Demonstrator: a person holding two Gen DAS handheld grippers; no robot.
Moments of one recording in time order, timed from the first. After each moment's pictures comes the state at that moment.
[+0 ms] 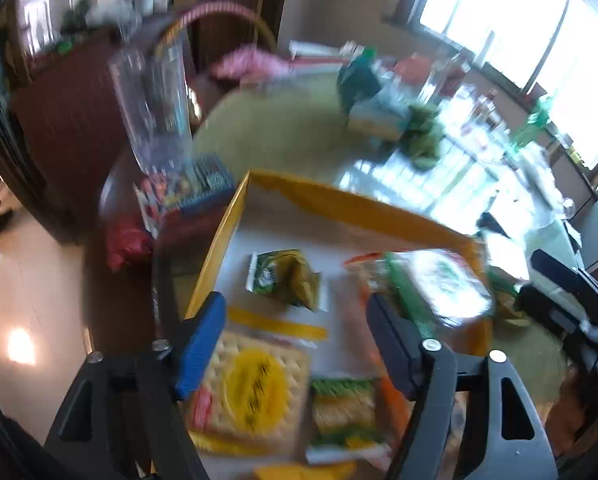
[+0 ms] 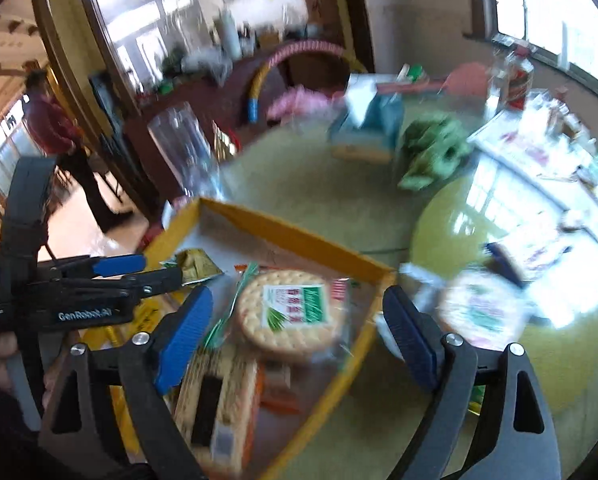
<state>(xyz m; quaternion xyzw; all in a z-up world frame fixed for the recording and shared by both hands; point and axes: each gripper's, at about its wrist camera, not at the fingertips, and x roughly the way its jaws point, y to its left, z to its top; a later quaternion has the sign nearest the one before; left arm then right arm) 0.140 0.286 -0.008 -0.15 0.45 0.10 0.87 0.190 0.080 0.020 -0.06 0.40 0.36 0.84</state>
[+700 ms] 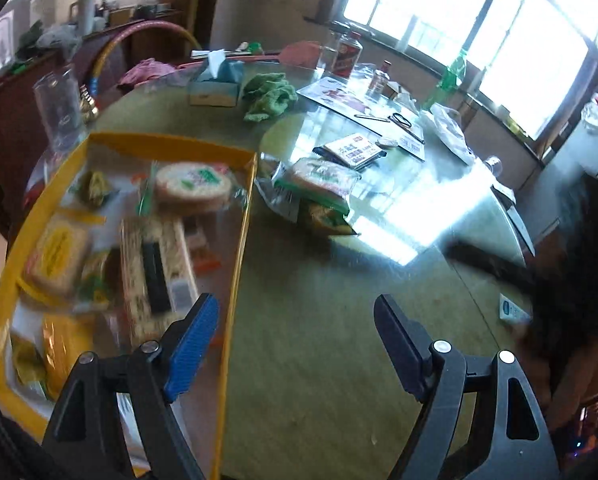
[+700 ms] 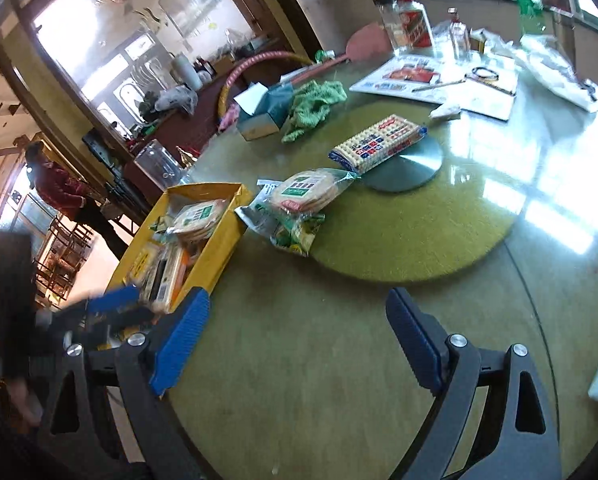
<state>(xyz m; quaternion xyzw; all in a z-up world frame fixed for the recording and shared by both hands) 0.093 0.102 0.000 -0.16 0.44 0.02 0.88 0.191 -0.116 0.006 0.06 0.47 0.35 0.81</state>
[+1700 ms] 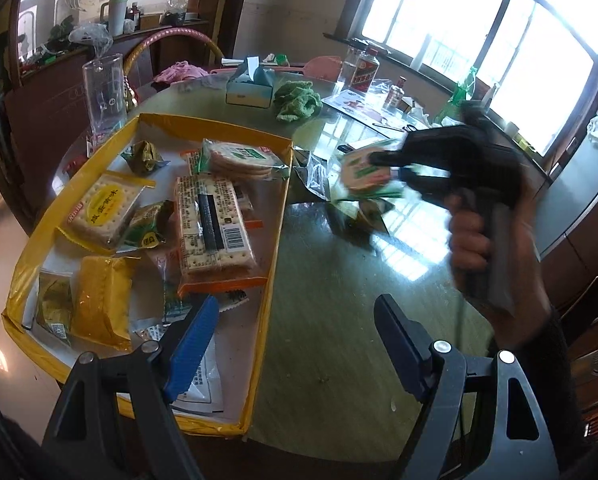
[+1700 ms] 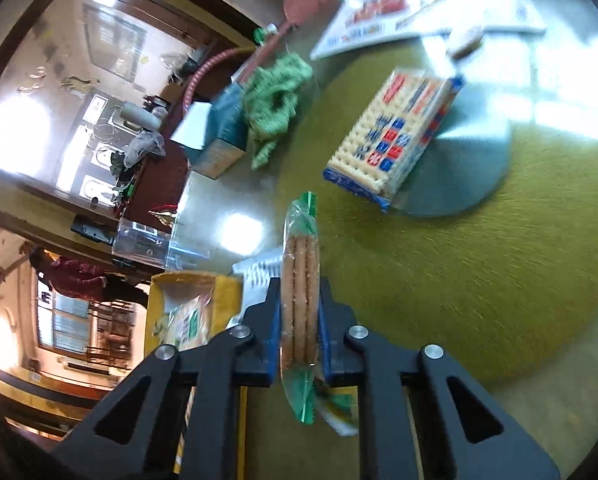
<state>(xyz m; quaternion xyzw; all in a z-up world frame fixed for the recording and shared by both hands) 0.046 0.108 -0.005 -0.16 0.42 0.05 0.89 0.282 -0.065 -0.039 0.22 0.53 0.29 0.76</state>
